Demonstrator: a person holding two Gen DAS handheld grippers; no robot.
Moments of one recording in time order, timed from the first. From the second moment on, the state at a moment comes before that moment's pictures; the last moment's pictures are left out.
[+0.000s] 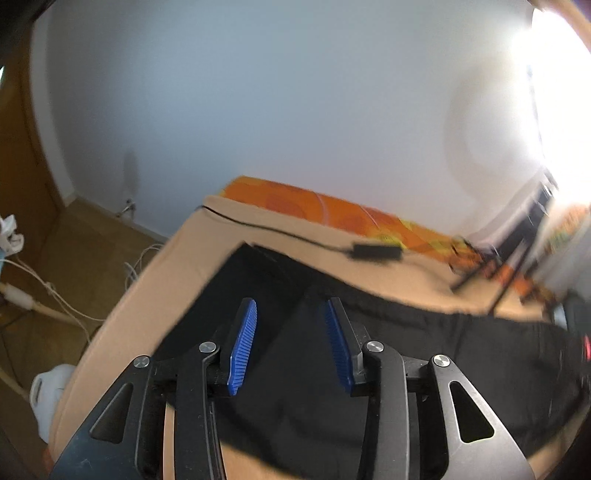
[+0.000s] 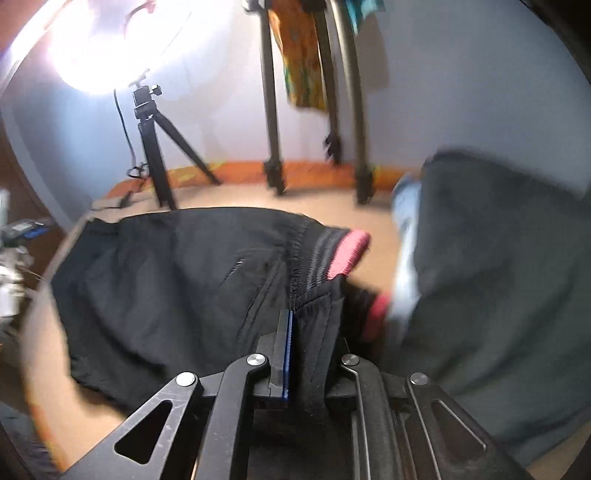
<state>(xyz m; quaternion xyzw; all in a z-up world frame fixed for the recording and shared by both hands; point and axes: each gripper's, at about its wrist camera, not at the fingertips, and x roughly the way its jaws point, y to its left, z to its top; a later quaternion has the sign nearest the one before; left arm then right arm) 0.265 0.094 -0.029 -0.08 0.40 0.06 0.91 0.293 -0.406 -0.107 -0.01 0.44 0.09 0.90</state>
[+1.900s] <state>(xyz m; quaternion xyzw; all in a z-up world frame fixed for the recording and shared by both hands) 0.236 0.235 -0.110 -0.18 0.43 0.10 0.88 0.297 -0.172 -0.115 -0.11 0.45 0.29 0.84</state>
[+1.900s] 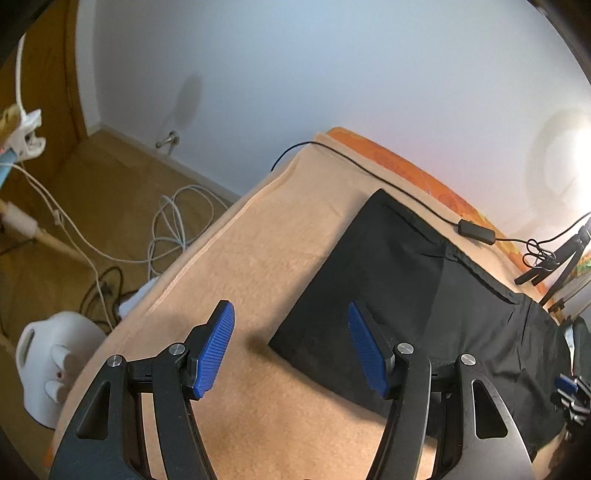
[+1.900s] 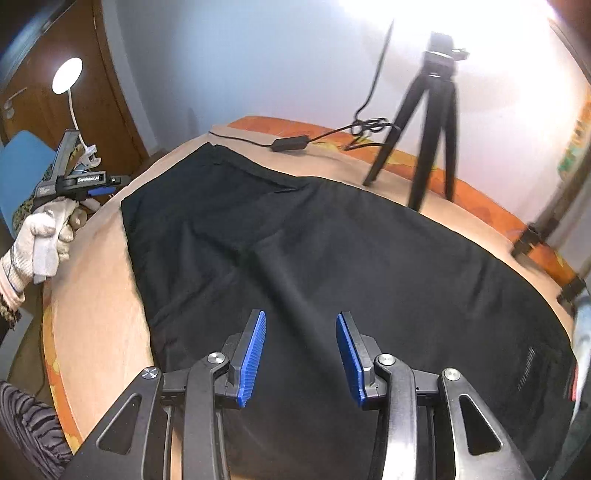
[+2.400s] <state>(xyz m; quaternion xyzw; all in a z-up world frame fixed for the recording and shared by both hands) 0.226 0.220 -0.106 -0.15 0.43 0.06 0.89 0.389 -0.097 -0.125 -0.20 0.42 0.36 0.81</state>
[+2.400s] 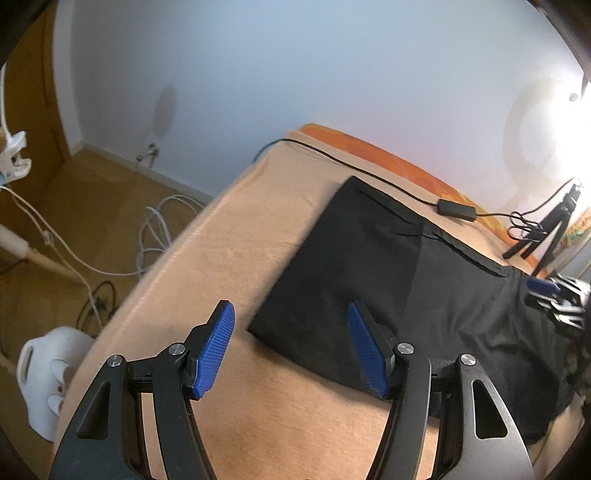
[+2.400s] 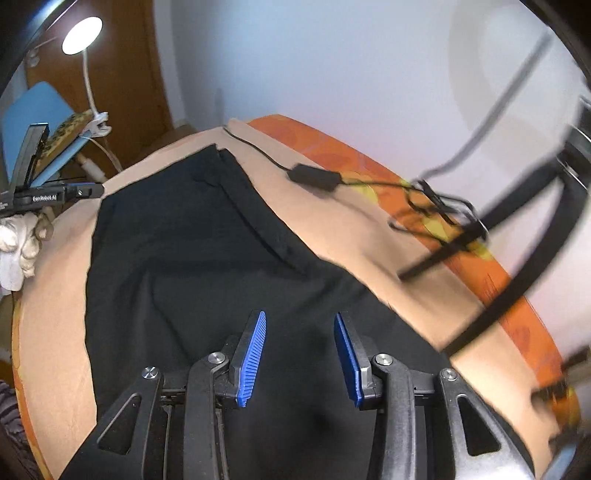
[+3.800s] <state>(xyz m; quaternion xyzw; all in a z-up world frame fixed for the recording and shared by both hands) 0.238 0.213 -0.127 -0.14 0.41 0.06 0.90 0.415 -0.040 -0.128 -0.25 0.41 0.31 0.82</state>
